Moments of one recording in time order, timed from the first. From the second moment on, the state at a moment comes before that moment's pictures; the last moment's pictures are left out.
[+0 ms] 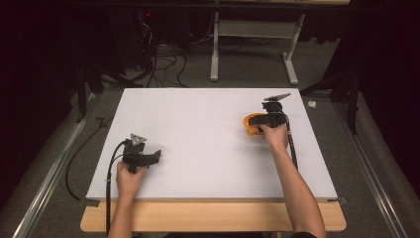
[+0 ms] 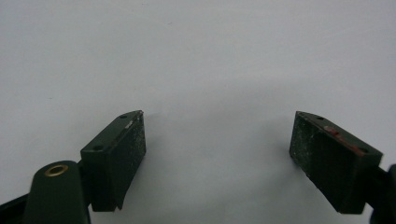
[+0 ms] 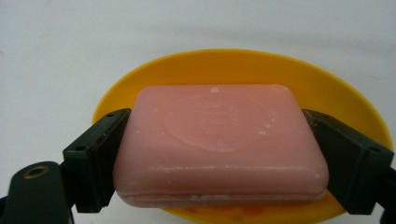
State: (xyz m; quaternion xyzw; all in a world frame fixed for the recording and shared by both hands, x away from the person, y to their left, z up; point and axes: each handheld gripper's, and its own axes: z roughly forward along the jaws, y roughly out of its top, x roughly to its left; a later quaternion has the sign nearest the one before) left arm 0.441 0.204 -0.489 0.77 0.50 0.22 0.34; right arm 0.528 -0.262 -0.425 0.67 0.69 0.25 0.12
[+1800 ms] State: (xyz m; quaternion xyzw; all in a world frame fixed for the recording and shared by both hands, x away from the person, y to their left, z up) left arm 0.440 0.203 -0.489 0.77 0.50 0.22 0.34; right arm 0.478 -0.276 -0.380 0.62 0.70 0.31 0.18
